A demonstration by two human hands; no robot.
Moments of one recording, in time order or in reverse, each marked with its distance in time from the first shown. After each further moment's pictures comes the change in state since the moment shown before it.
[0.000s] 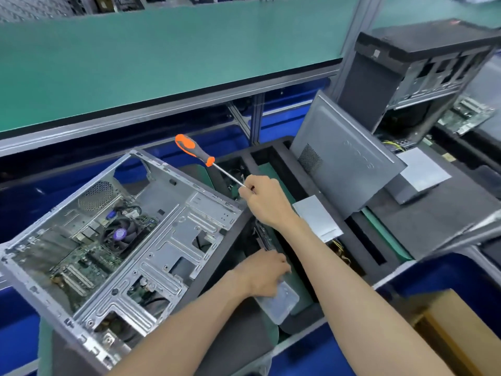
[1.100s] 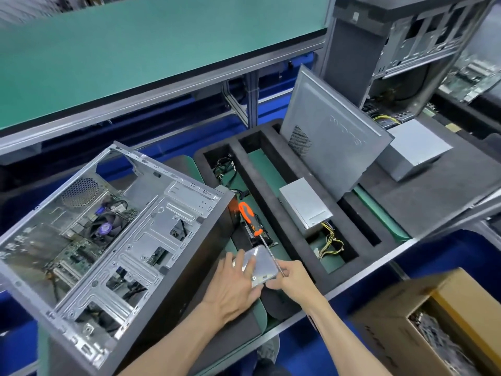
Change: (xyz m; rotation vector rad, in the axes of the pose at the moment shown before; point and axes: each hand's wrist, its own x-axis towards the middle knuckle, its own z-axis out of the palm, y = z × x) left_hand 0.016 -0.009 0.130 0.299 0.424 -0.291; right_hand -0.163 0.174 0.058 0.734 -0.295 0.398
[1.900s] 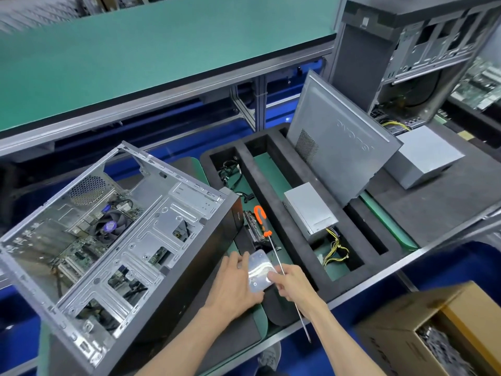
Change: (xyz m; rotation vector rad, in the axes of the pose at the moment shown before) left_hand 0.007 0.005 -0.006 -0.346 -0.030 -0.242; right_hand 0.013 0.001 0.000 0.040 0.091 0.212
